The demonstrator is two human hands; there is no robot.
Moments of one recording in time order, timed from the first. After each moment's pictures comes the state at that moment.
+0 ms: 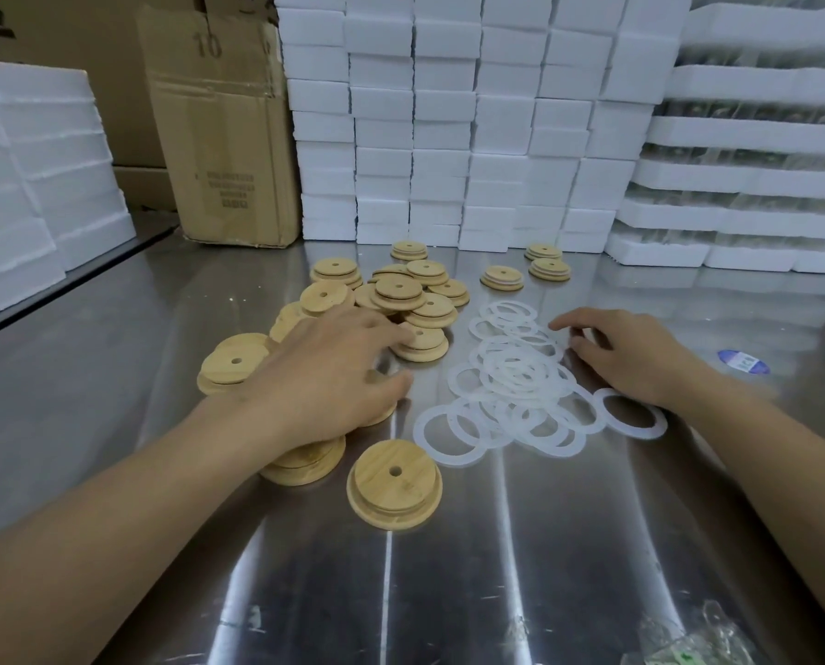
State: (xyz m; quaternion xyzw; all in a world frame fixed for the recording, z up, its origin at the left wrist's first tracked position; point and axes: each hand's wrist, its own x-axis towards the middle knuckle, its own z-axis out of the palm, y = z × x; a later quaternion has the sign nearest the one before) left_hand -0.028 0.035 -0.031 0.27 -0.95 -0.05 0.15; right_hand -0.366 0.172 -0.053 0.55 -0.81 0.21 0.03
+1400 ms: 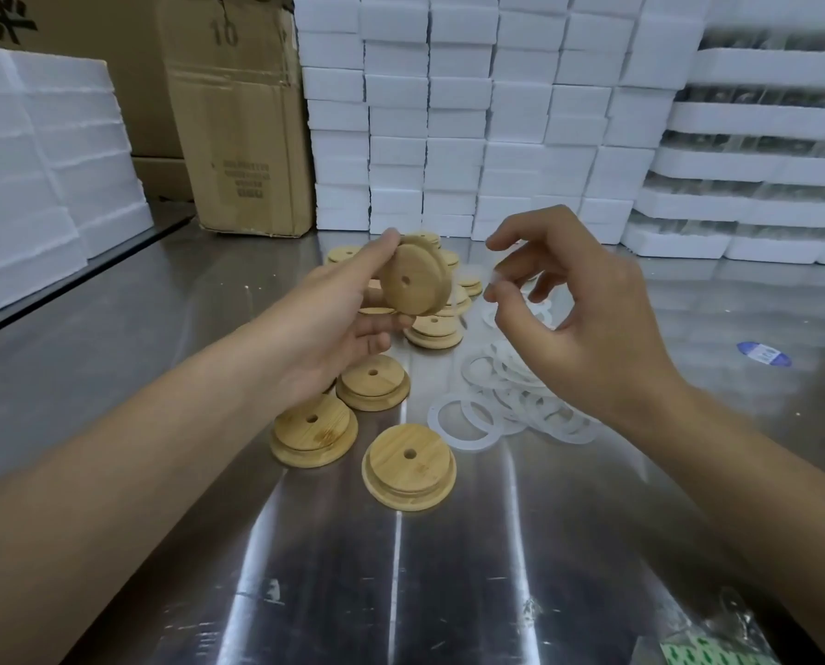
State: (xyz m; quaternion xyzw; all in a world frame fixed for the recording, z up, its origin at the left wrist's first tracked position) left_hand -0.035 0.039 -0.007 0.30 -0.59 -0.68 0.32; right_hand -0.215 0.181 -0.007 0.68 -0.53 0.50 0.12
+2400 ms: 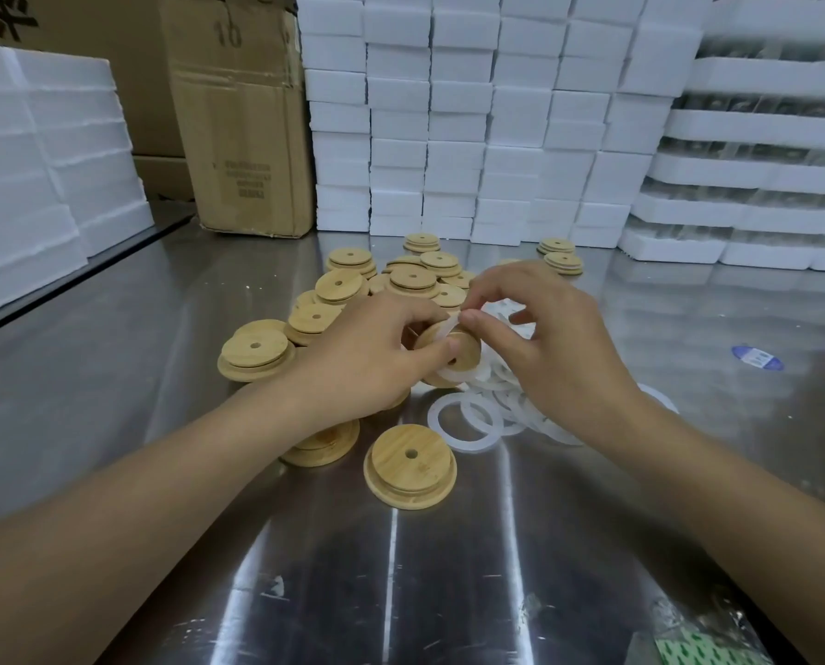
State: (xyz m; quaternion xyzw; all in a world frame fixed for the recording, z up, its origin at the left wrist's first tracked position) left_hand -0.037 0.051 -0.027 0.19 -0.91 -0.27 0.26; right_hand -0.216 0.167 -0.026 0.64 -0.63 0.44 0.06
